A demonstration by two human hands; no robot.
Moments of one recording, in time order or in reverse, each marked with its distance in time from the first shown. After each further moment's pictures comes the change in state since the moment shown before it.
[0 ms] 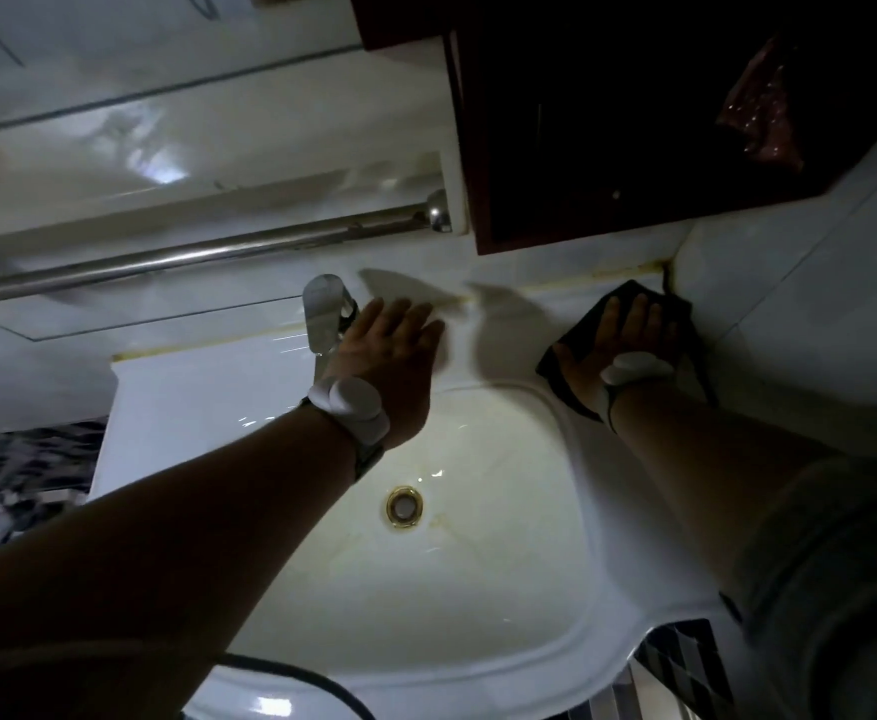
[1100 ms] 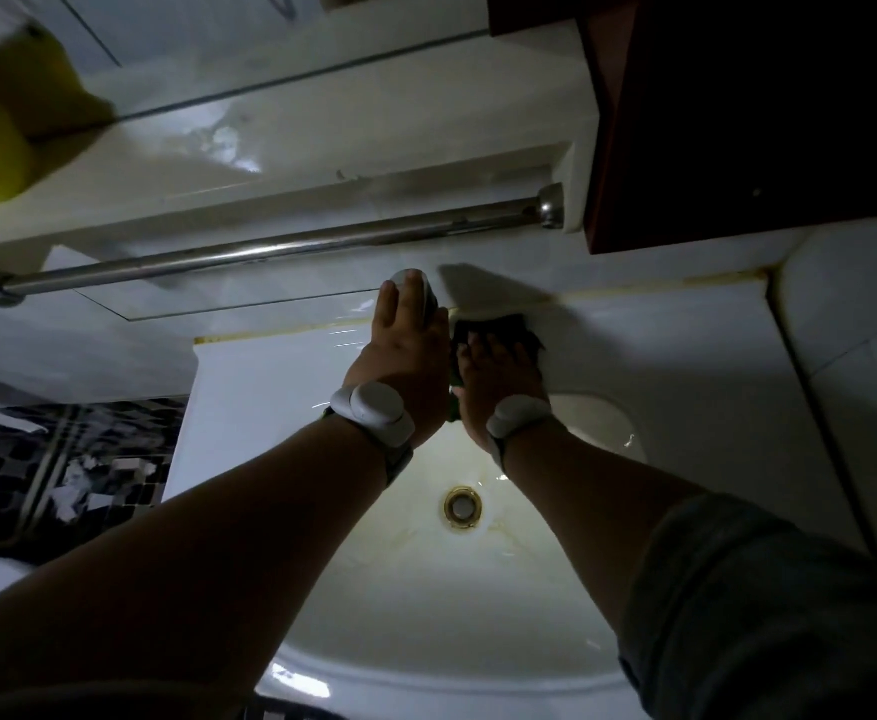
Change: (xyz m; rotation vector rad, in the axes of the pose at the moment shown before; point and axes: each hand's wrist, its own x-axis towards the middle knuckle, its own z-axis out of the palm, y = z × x) left_hand -0.019 -0.048 0.016 -0.351 0.101 -0.281; right_hand -0.055 -0.196 0.024 0.120 0.046 -0.639
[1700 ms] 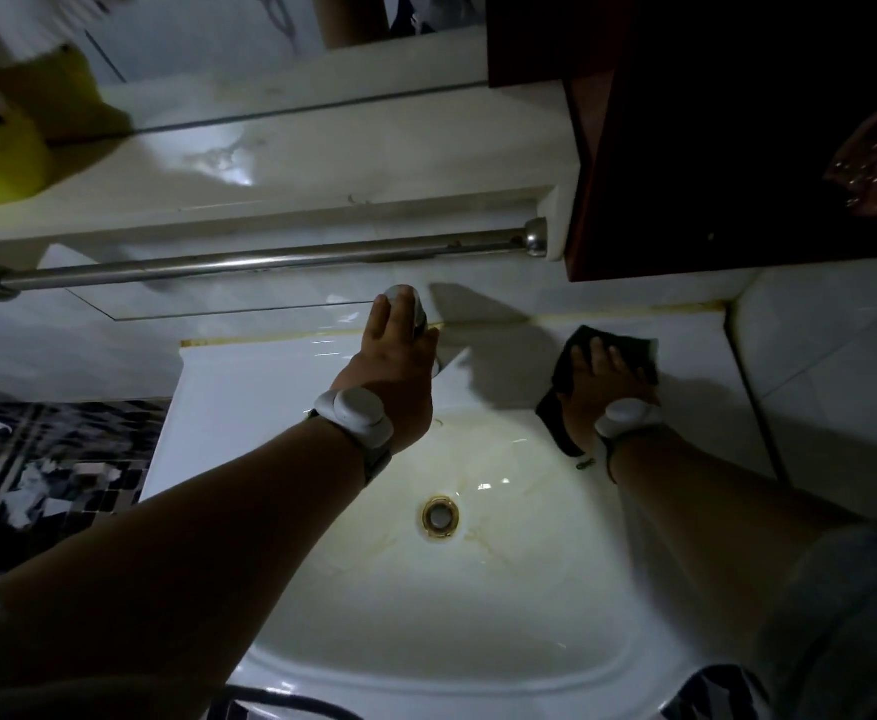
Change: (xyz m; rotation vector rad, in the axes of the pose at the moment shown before) left_hand -0.004 -0.003 -0.006 0.003 -0.055 0.012; right_hand -0.046 0.127 -0.037 -0.069 -0.171 0.343
